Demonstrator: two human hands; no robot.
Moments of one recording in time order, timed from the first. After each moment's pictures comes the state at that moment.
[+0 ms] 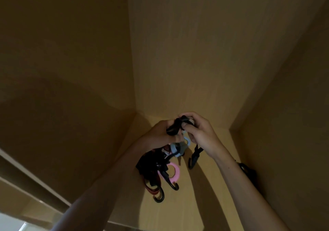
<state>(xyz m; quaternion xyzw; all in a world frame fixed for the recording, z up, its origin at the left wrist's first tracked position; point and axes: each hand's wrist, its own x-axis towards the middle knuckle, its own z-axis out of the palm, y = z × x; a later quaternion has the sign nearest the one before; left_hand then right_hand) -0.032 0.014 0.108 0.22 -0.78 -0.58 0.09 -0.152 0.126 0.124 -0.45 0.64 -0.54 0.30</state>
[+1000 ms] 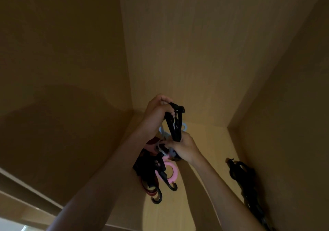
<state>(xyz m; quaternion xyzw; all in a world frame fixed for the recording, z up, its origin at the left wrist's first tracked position) -0.051 0.011 0.149 0.27 -0.61 -0.69 0.29 -0.136 0.106 0.058 -0.39 0.71 -0.49 0.33</state>
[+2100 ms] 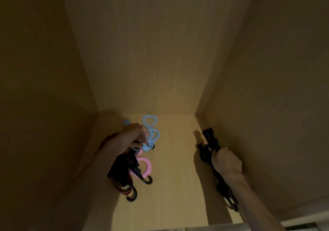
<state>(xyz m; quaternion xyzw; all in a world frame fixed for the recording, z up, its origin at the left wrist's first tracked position) -0.075 0.008 0.066 0.36 -0.63 -0.69 0.00 -0.224 0.275 0.031 -0.13 0.98 -0.09 0.09</state>
